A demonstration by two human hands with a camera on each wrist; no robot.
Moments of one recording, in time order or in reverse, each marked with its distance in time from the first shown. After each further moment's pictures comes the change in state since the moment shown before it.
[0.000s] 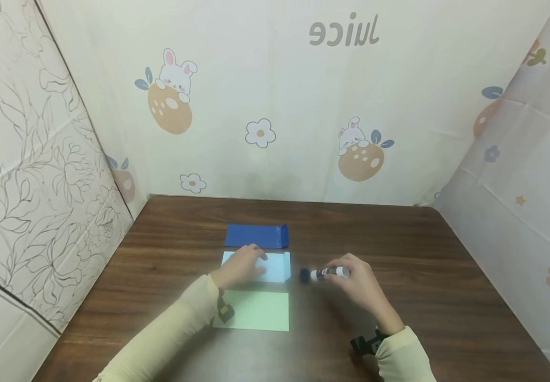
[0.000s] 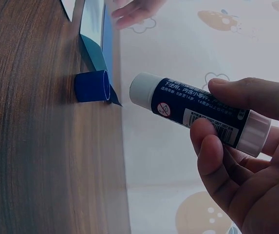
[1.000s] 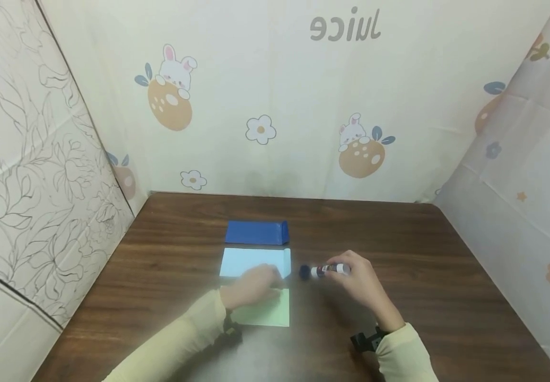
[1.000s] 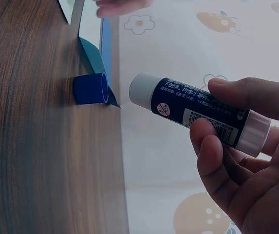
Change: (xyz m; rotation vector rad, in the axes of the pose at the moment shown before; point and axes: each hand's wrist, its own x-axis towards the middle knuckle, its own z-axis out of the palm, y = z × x) left_hand -0.025 0.041 0.017 0.115 -0.059 0.279; right_hand -0.001 0.000 0.000 -0.012 0.003 -0.015
